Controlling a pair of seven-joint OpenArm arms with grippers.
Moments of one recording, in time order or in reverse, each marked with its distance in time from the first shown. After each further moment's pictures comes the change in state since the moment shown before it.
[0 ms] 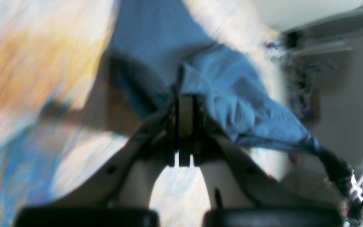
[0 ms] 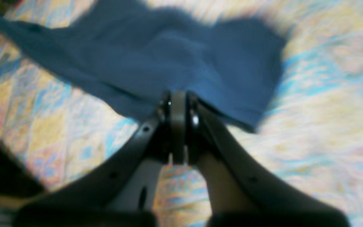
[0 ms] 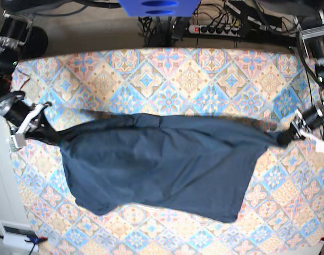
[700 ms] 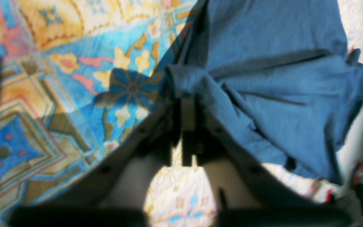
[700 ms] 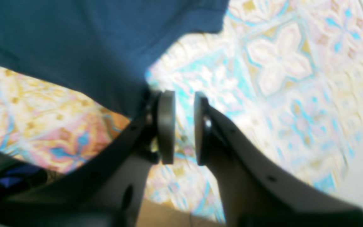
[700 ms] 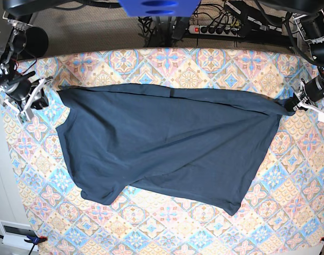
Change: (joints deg) left arm 6.5 3.4 -11.0 2.8 17.0 -0.6 4.7; right arm -8.4 -5.0 7.8 0.7 -31.8 0.1 -4.5
